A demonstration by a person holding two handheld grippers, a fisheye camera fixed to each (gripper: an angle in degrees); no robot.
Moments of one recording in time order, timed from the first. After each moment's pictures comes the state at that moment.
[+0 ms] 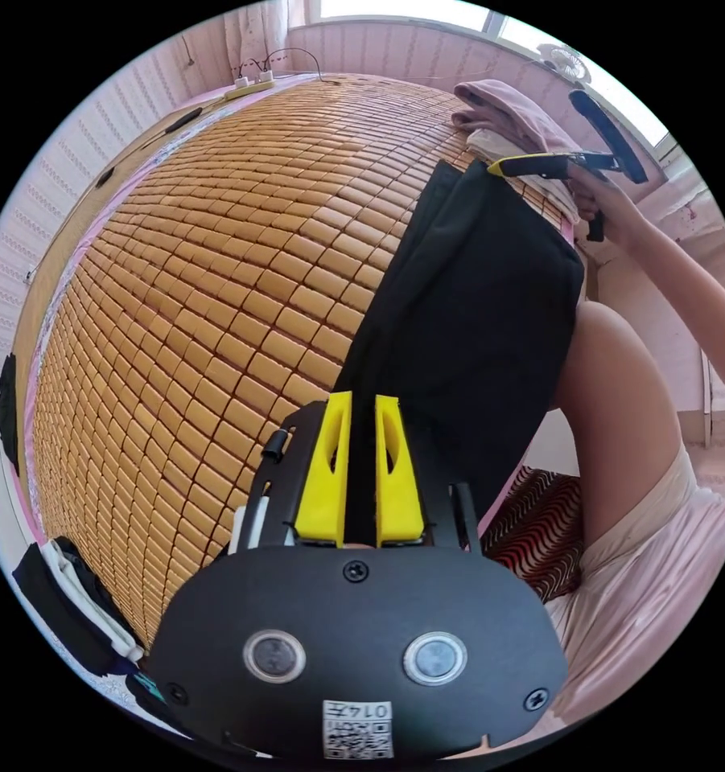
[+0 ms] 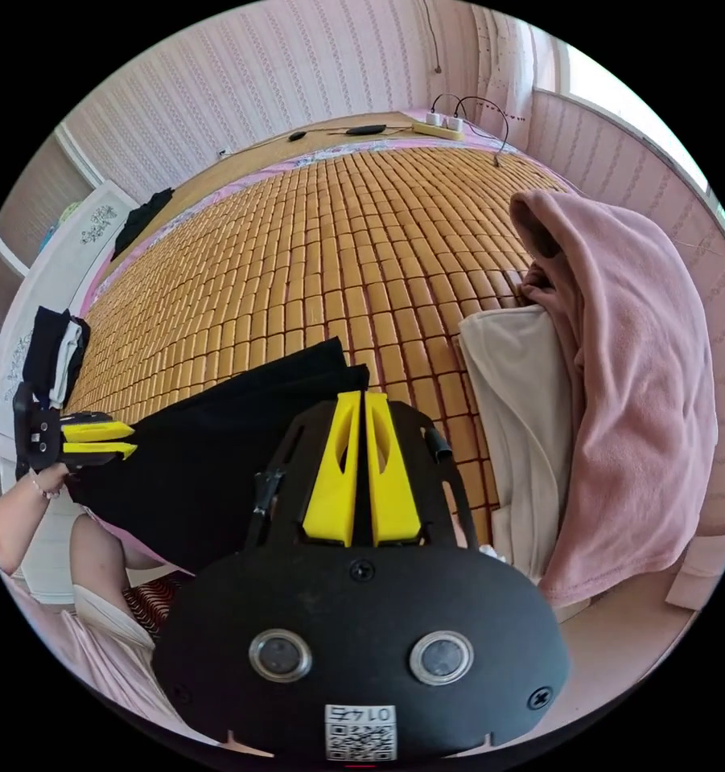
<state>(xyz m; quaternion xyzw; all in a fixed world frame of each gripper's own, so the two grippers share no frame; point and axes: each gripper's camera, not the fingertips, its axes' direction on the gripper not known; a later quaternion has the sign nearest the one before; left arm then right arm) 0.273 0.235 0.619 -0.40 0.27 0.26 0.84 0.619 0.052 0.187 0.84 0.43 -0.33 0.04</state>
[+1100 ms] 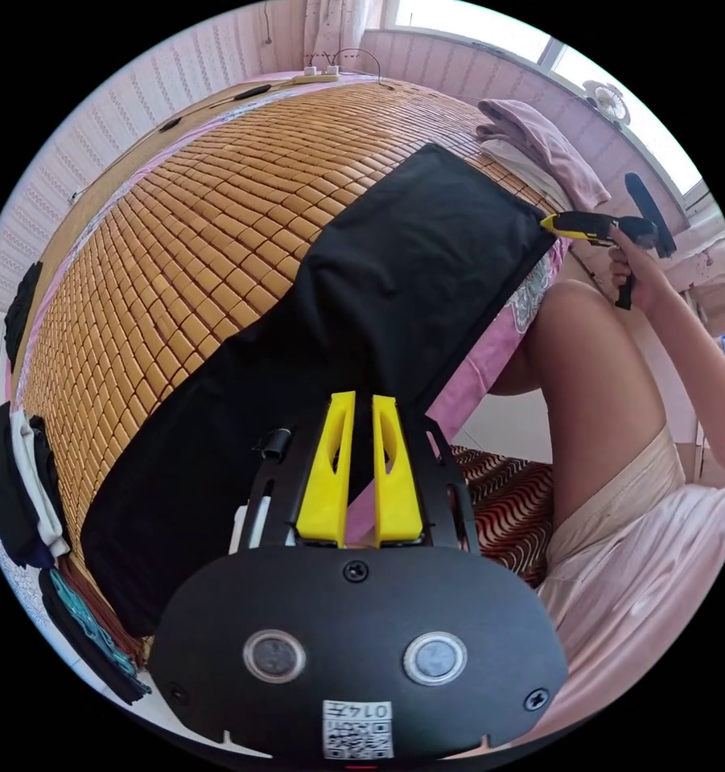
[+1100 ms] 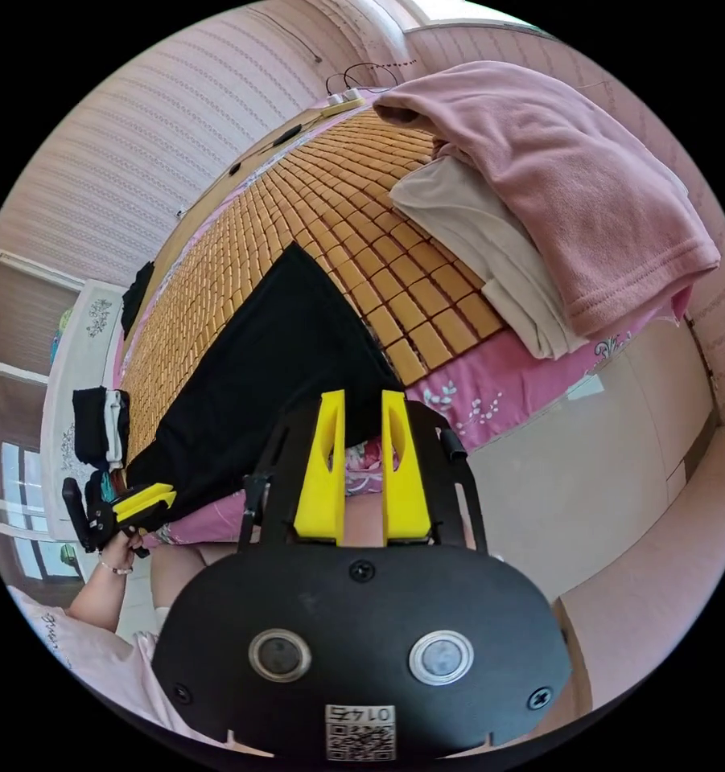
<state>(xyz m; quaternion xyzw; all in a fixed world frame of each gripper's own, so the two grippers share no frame) 0.230 0.303 0.569 -0.41 0.23 0.17 0.86 0.728 0.013 0.151 0.87 0.27 -0.37 0.16</state>
